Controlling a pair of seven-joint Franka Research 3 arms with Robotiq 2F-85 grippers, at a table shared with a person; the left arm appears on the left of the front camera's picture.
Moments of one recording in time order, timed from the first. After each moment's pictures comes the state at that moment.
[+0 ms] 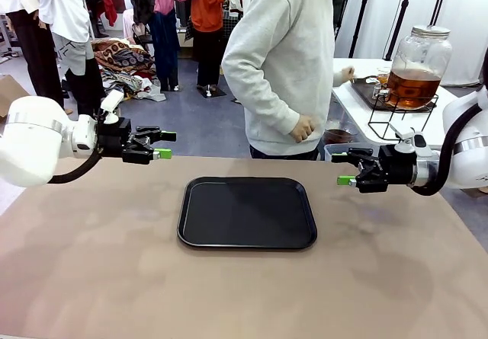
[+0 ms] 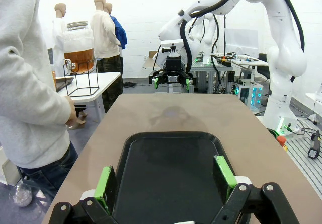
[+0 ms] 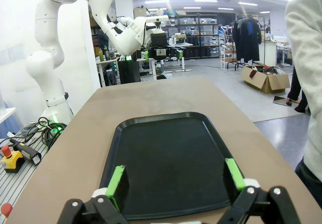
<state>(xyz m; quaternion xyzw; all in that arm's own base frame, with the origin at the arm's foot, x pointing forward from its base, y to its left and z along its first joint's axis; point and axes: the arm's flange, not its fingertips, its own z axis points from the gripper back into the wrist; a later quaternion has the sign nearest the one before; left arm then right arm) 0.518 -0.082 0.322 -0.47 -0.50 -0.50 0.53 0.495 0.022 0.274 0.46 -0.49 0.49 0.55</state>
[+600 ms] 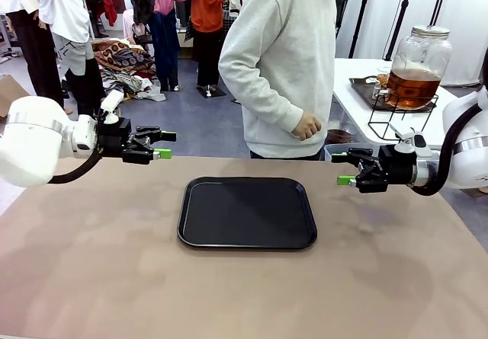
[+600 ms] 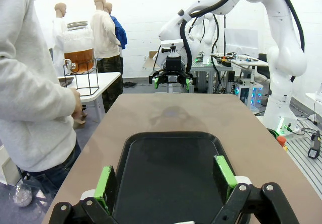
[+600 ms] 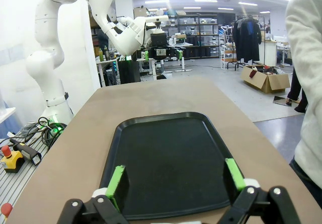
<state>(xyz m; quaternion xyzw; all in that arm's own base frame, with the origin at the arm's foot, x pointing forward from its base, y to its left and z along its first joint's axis) 0.518 -0.082 0.322 -0.47 -0.50 -0.50 0.53 0.495 0.022 0.274 0.46 -0.49 0.49 0.55</state>
